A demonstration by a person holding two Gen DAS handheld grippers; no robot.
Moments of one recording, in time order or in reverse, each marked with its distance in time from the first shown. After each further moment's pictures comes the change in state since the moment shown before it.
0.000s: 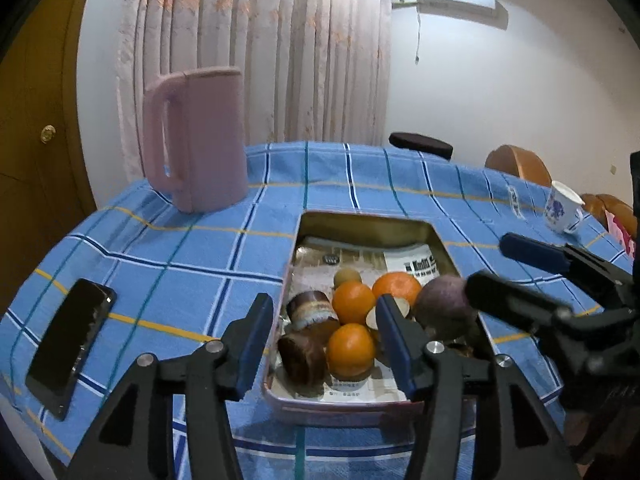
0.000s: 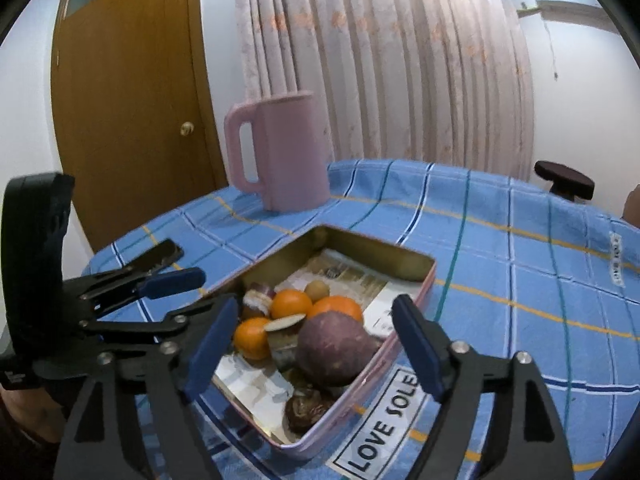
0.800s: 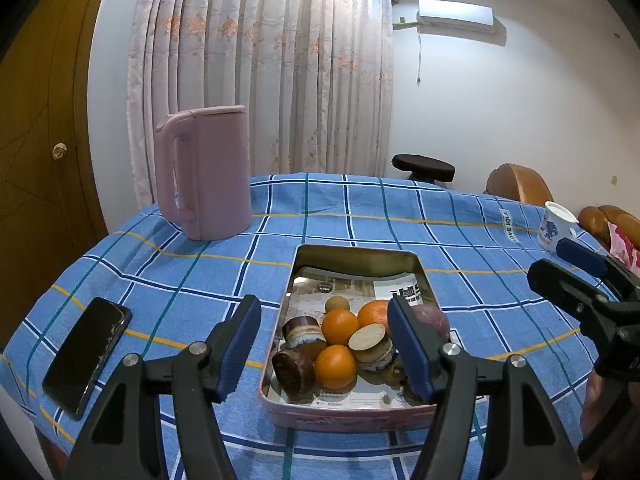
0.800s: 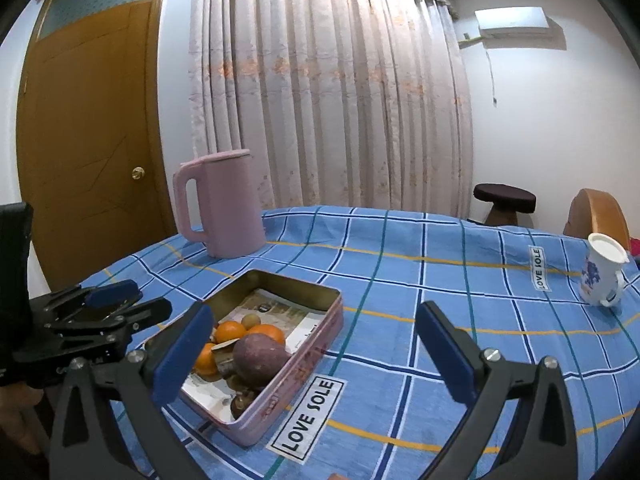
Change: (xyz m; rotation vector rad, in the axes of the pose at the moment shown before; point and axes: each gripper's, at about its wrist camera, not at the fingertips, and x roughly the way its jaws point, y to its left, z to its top) left arm -0.029 -0.012 0.009 0.000 -0.076 0.021; right arm -0.063 -0.021 0.003 0.044 -0.127 -0.207
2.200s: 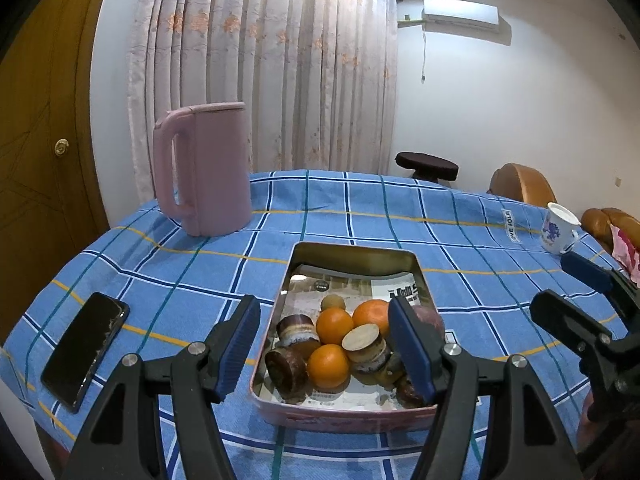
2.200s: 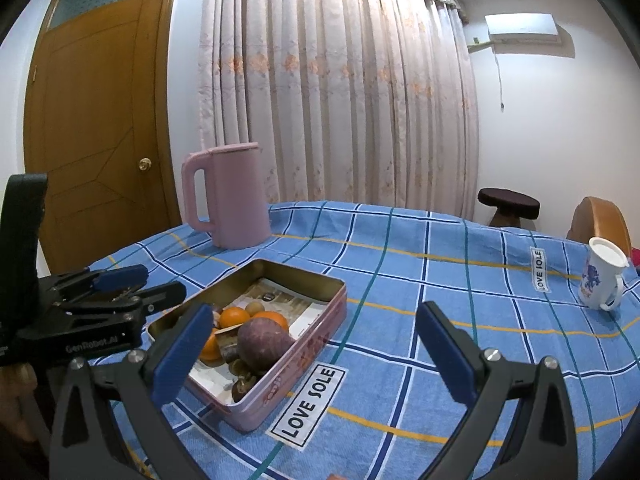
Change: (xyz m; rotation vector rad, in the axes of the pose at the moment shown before) left arm 0.001 -0.009 0.001 -0.012 0.010 0.023; right arm -0.008 0.006 -0.009 -0.038 -0.001 0.011
